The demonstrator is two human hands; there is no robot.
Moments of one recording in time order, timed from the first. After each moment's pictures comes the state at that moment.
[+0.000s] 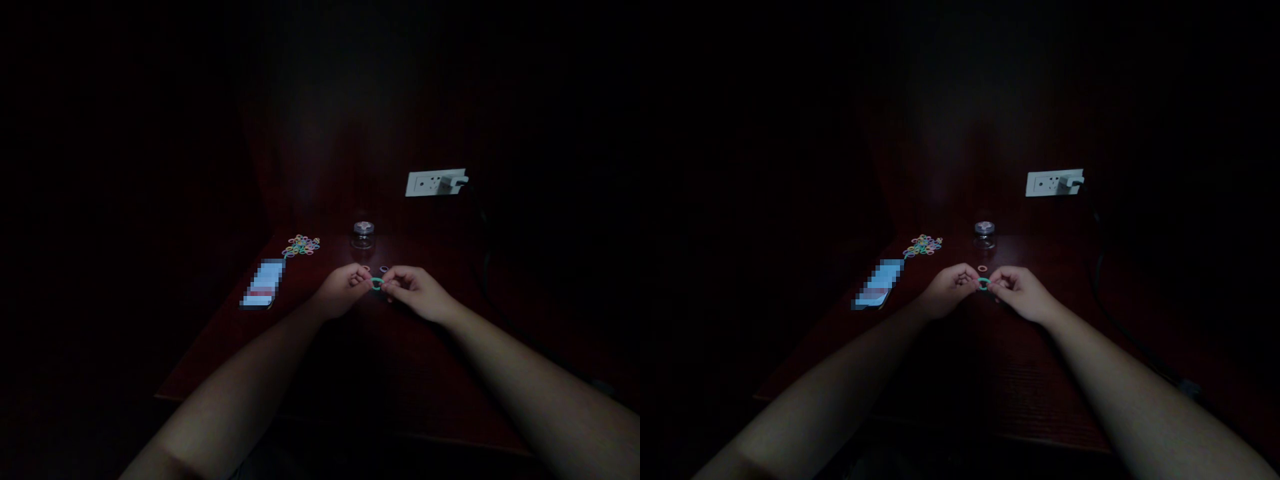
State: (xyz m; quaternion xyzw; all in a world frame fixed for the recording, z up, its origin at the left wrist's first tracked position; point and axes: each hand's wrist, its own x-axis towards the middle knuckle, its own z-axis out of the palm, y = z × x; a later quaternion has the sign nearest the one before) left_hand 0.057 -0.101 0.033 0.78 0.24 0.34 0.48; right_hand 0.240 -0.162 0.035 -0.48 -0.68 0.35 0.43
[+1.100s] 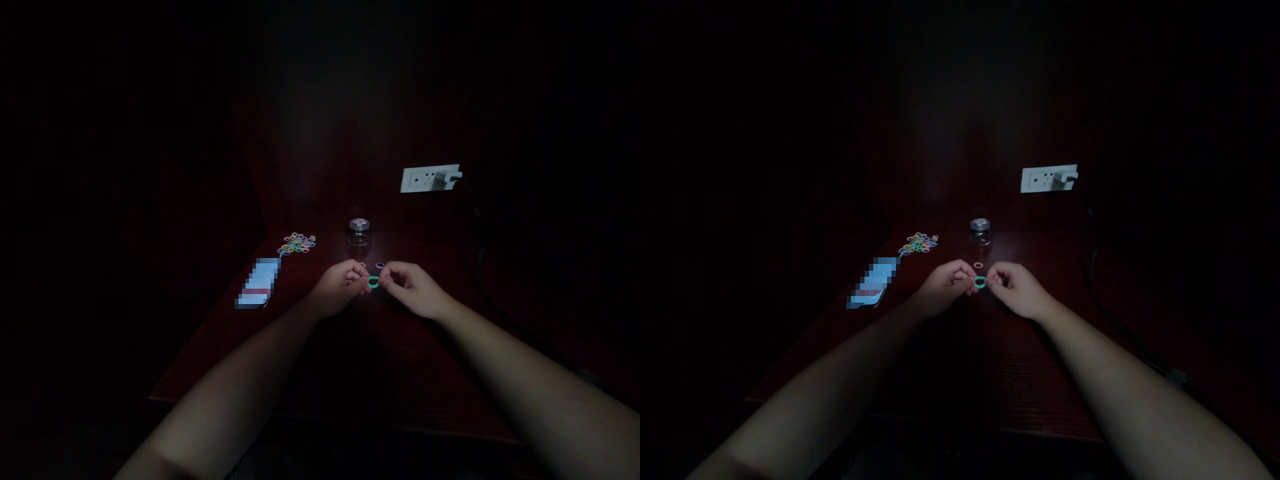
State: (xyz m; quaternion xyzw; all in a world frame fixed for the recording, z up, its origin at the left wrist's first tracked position) left_hand 0.057 -0.103 0.033 0.73 0.21 0.33 0.56; right_hand 0.239 -0.165 0.038 -0.49 -0.73 0.24 0.42
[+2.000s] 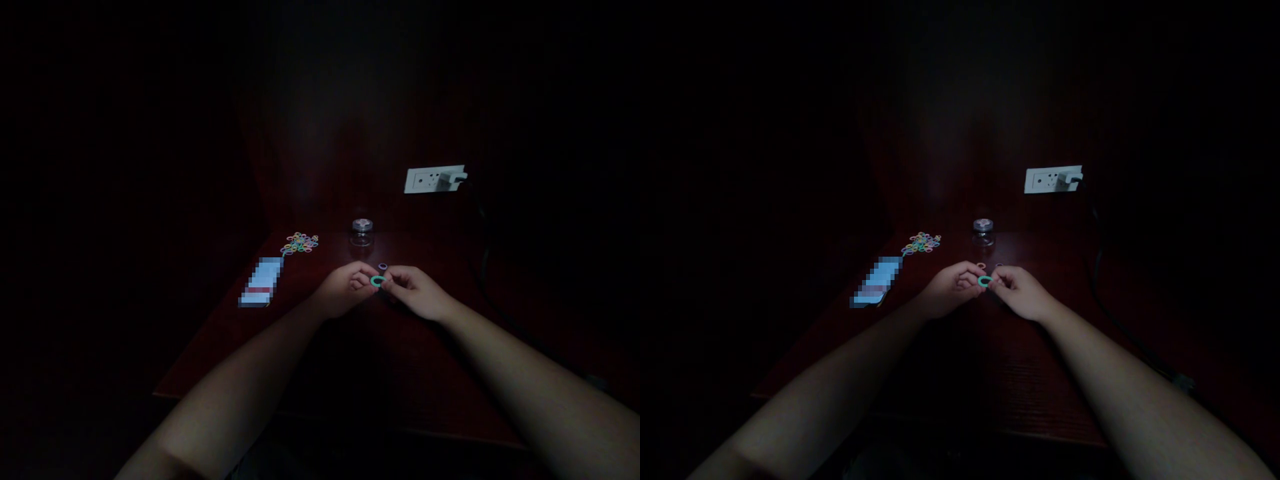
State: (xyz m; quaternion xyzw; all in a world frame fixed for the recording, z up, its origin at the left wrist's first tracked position) left_hand 0.059 -0.103 0.030 0.76 0.21 0.31 0.53; right_hand 0.239 -0.164 0.036 -0.50 -0.72 0.28 0.39
